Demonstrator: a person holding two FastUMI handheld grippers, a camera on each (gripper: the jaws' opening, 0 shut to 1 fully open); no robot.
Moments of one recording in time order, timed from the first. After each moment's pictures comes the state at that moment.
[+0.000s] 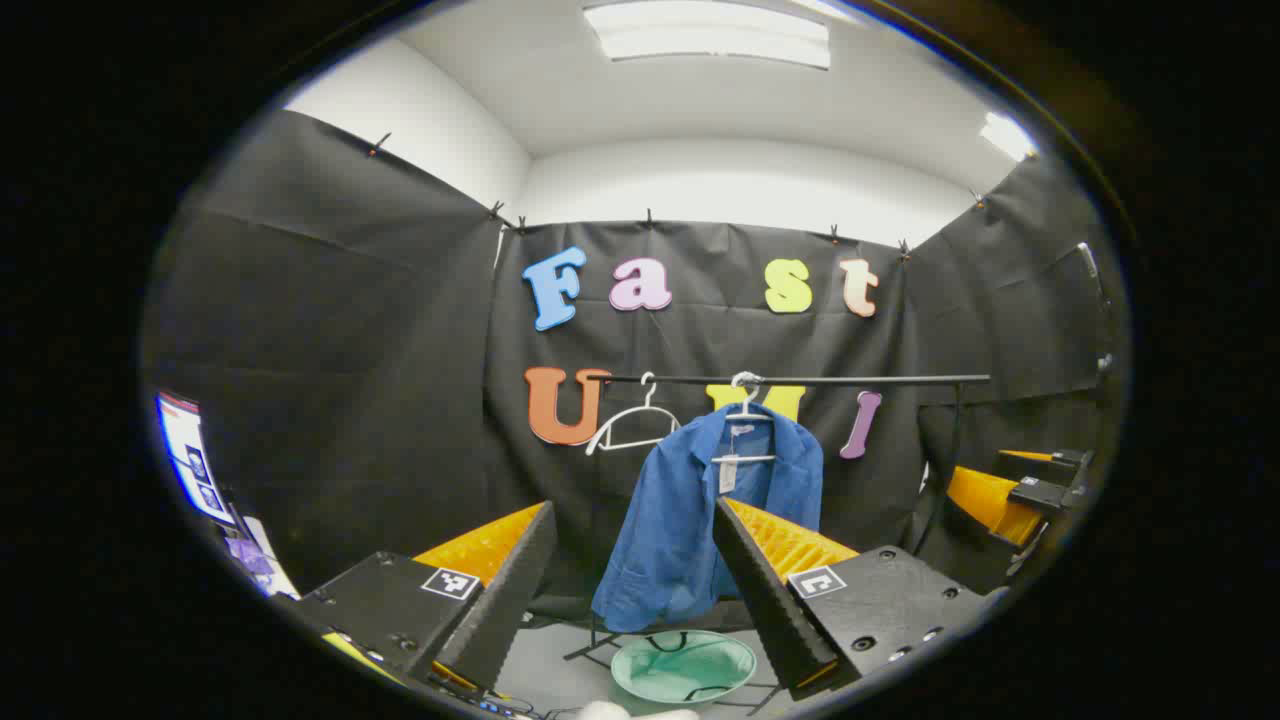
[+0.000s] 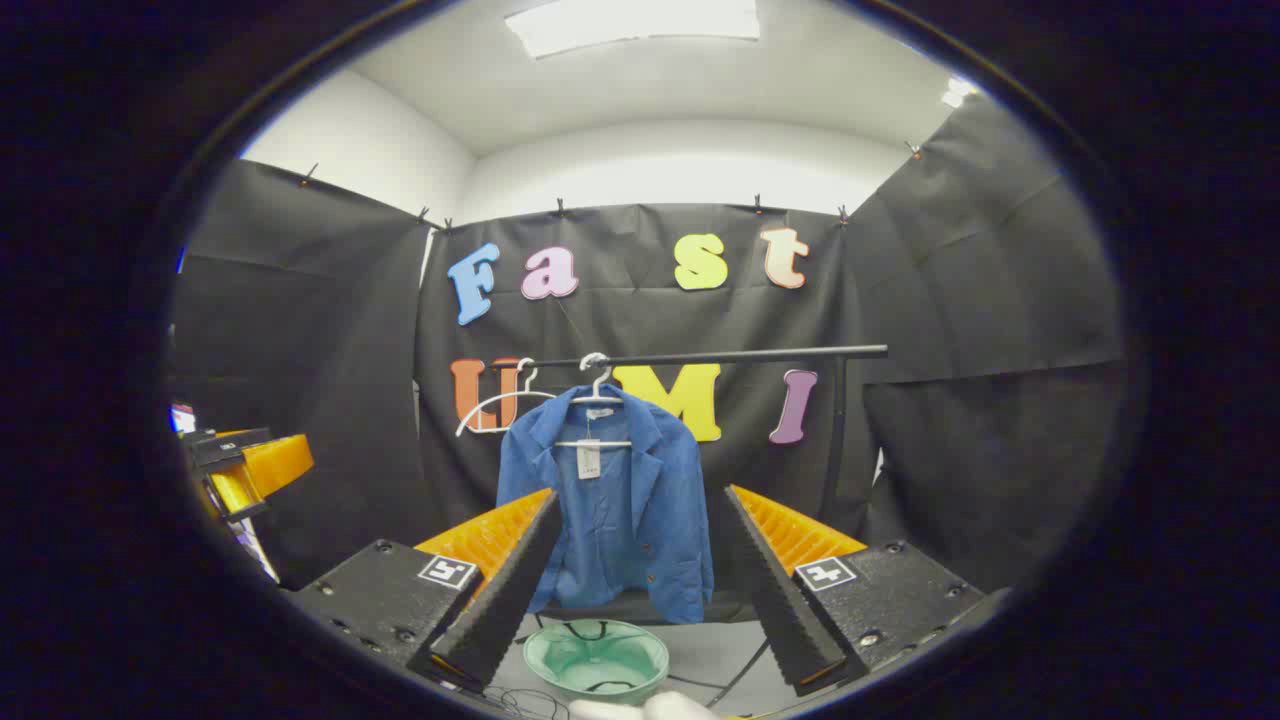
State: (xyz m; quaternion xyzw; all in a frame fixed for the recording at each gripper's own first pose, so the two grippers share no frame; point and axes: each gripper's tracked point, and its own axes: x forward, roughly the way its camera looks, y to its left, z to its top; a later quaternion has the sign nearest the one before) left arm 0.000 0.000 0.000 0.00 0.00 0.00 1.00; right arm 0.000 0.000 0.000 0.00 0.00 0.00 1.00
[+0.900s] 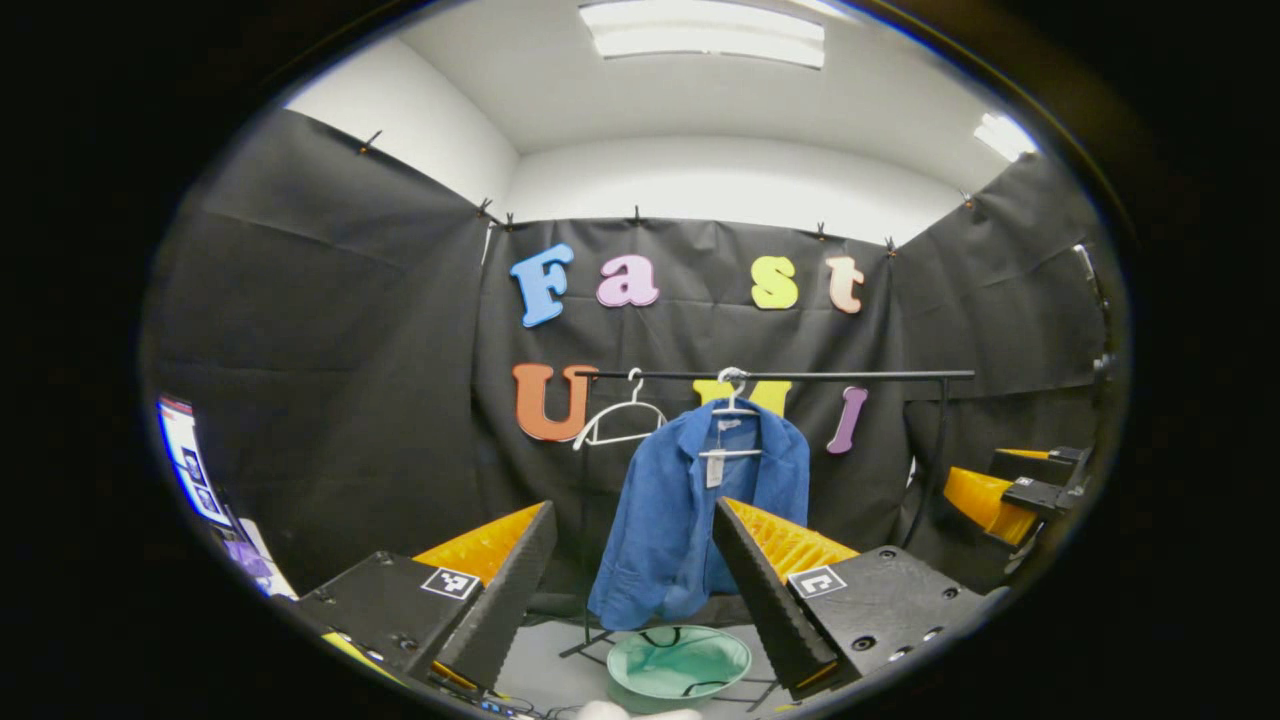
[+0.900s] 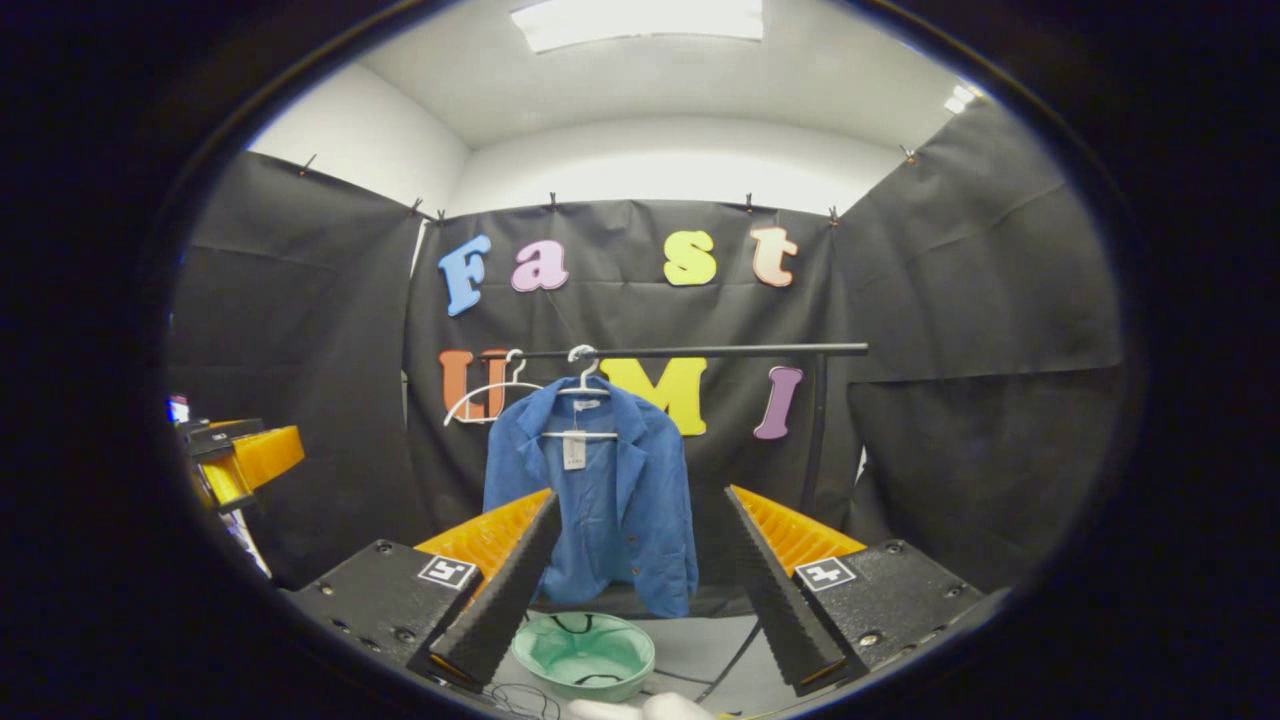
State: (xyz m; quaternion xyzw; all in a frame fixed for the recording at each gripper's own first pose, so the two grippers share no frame) left arm -0.006 -0.015 0.000 0.01 0.00 -0.03 1.00; right arm -0.011 -0.011 -0.008 0.00 0.01 -0.01 1.00
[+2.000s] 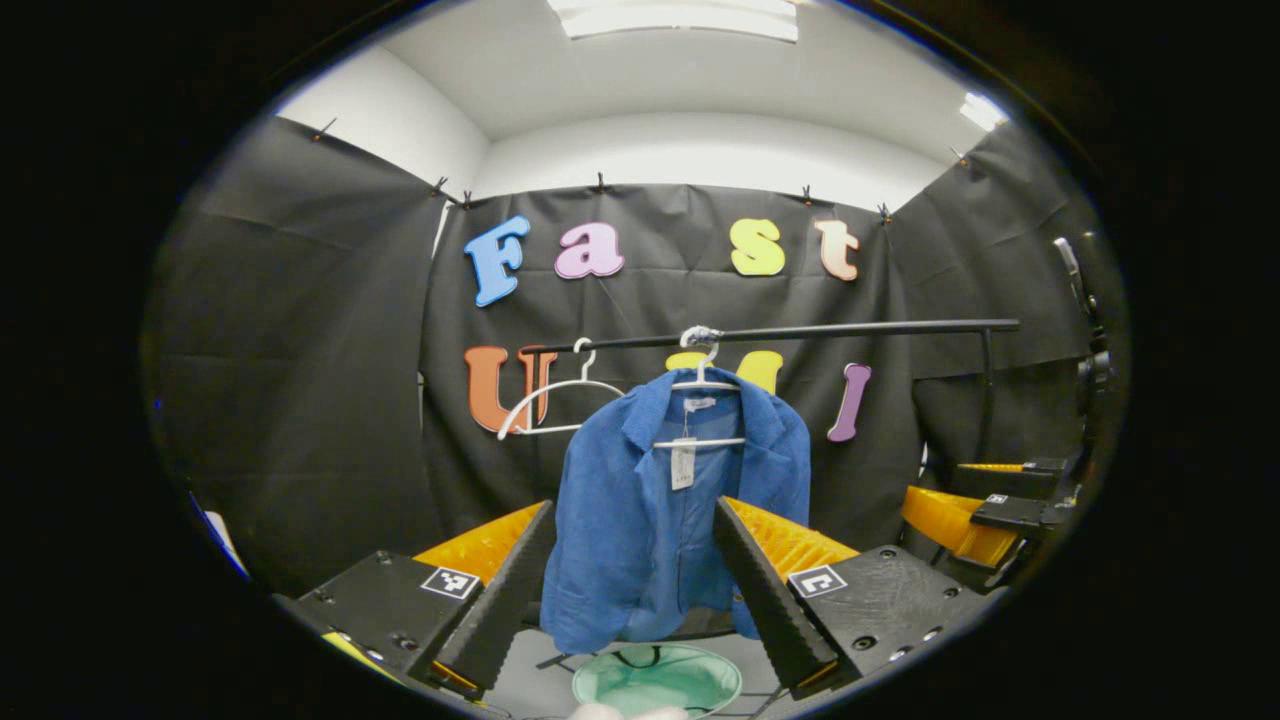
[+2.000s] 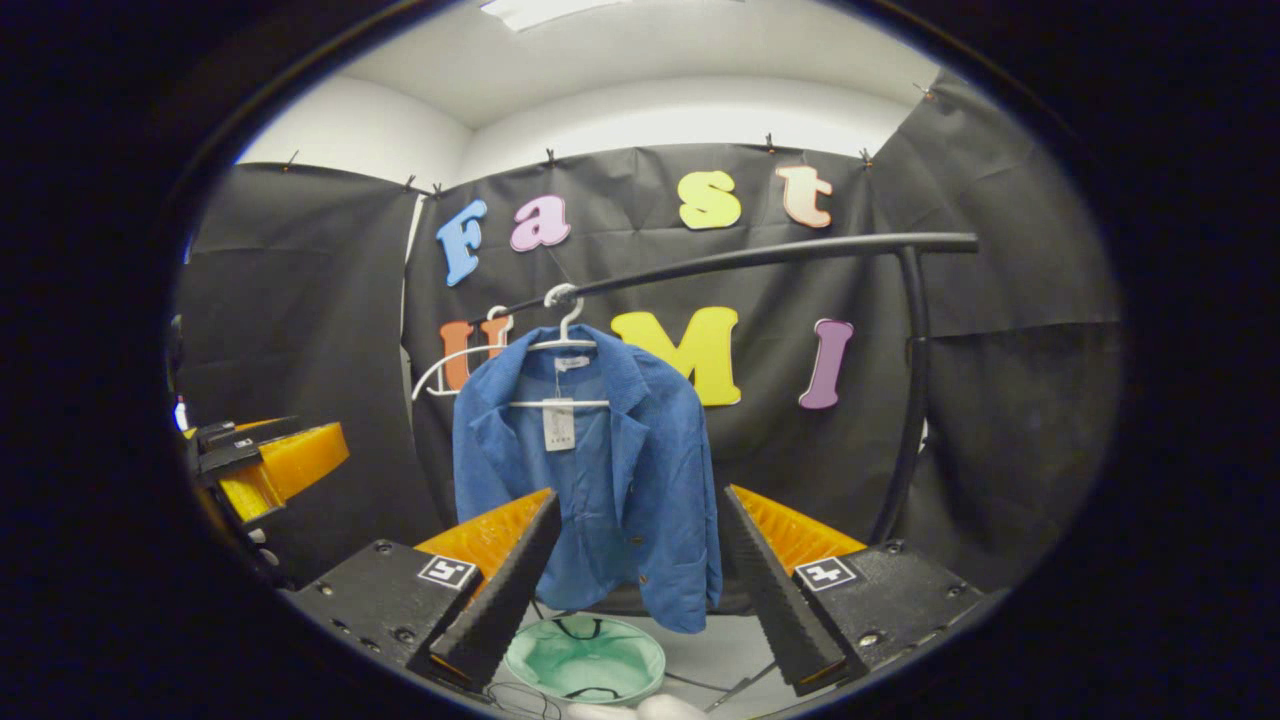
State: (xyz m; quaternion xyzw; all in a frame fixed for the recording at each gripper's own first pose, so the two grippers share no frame) left arm 0.163 -0.100 -0.065 0.02 -0.01 -0.03 1.00; right arm 0.194 -0.052 -0.082 0.02 0.06 0.06 1.00
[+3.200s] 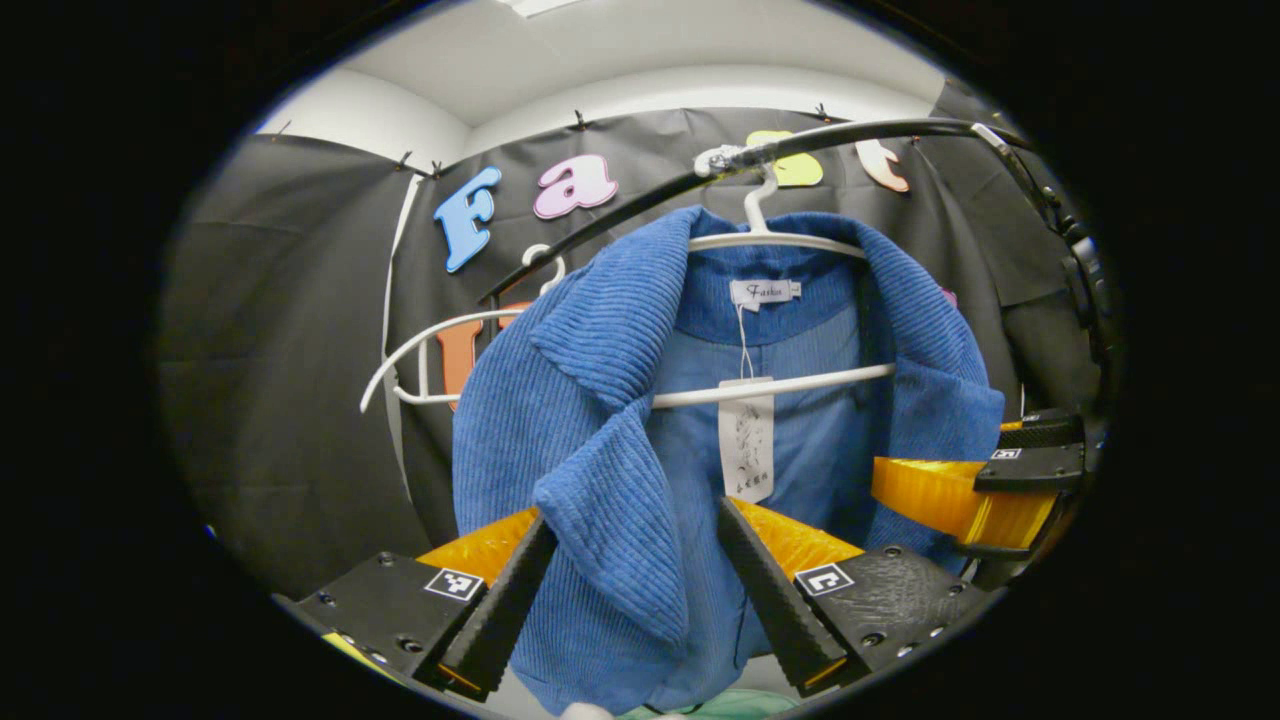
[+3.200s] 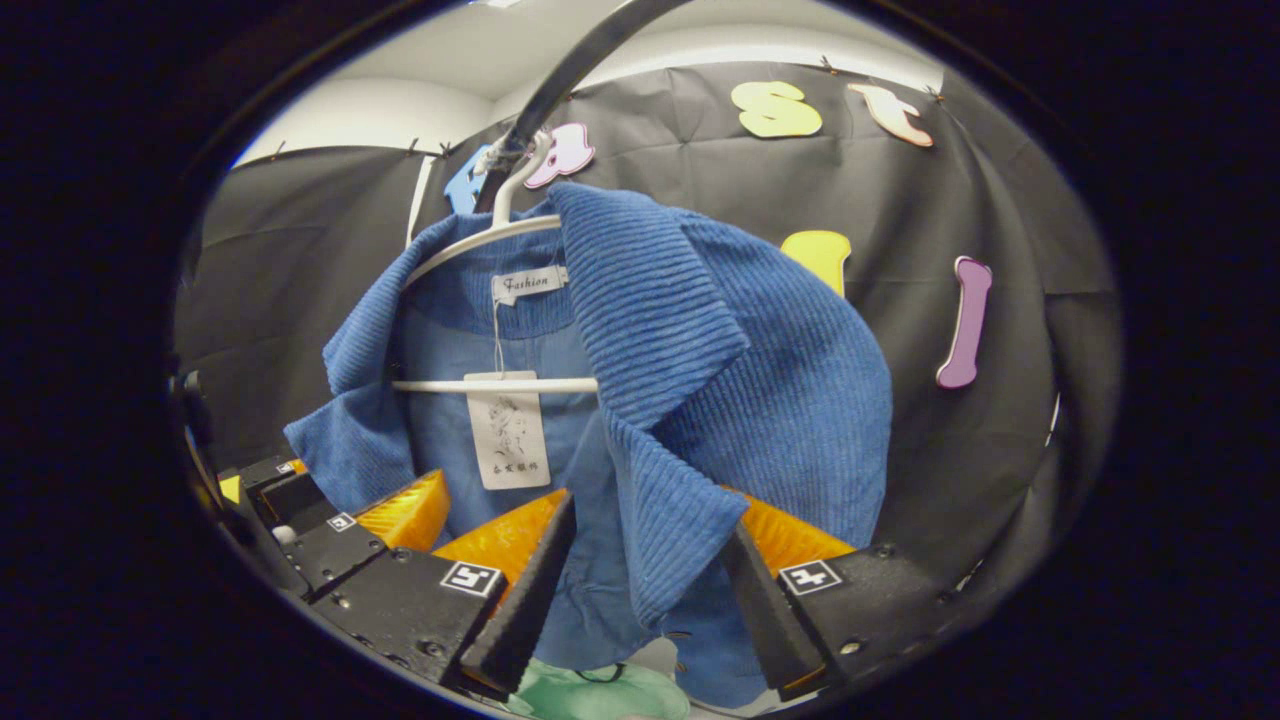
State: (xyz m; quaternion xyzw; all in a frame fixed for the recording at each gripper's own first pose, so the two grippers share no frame) left arm 0.421 -0.108 -0.173 0.08 0.03 0.03 1.00; right arm 0.477 0.026 -0.155 0.03 0.10 0.16 0.98
